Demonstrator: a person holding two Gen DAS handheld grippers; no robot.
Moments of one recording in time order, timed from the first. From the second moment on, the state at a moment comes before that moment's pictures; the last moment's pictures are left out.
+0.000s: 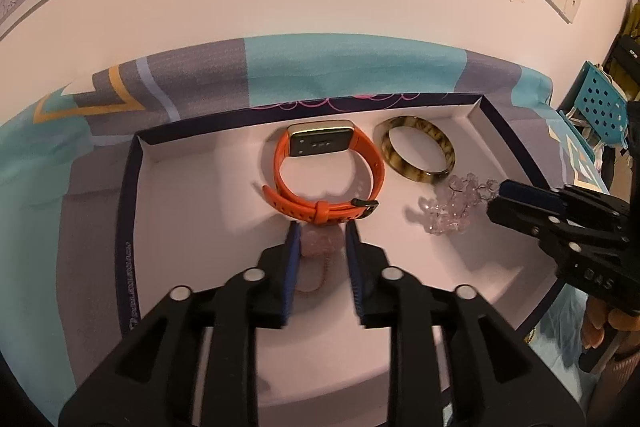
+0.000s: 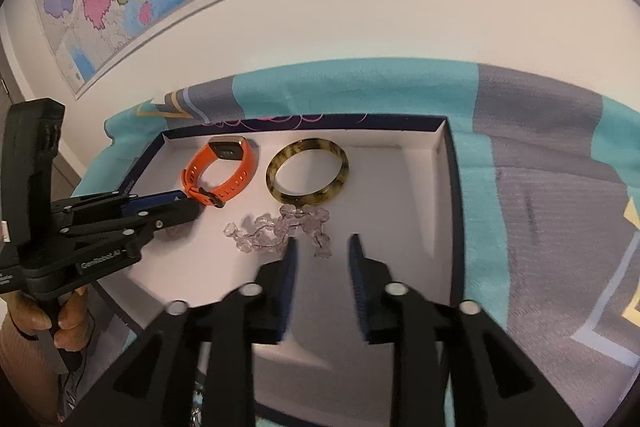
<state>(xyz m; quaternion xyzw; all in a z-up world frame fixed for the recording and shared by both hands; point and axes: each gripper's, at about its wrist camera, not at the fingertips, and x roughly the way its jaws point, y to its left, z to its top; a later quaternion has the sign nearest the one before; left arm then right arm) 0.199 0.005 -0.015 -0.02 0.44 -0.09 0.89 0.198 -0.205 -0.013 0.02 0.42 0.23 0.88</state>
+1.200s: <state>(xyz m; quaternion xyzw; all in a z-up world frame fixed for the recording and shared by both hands) 0.055 -0.043 -0.019 0.08 0.40 -0.21 0.89 0.058 -0.193 -0.028 -0.07 0.42 0.31 0.85</state>
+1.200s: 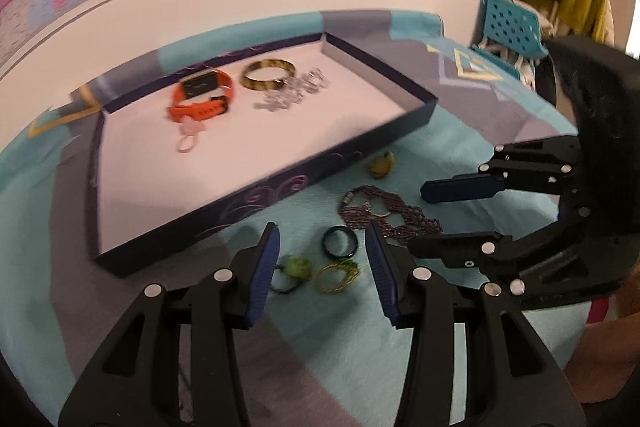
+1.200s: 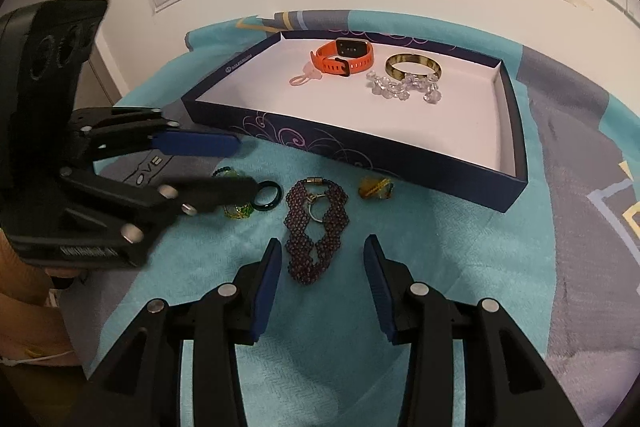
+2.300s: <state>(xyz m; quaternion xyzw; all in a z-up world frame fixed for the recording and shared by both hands) 0.048 -0.024 -0.015 0.02 0.41 -0.21 0.89 0.061 -0.203 -0.008 -0.03 0.41 0.32 0.85</state>
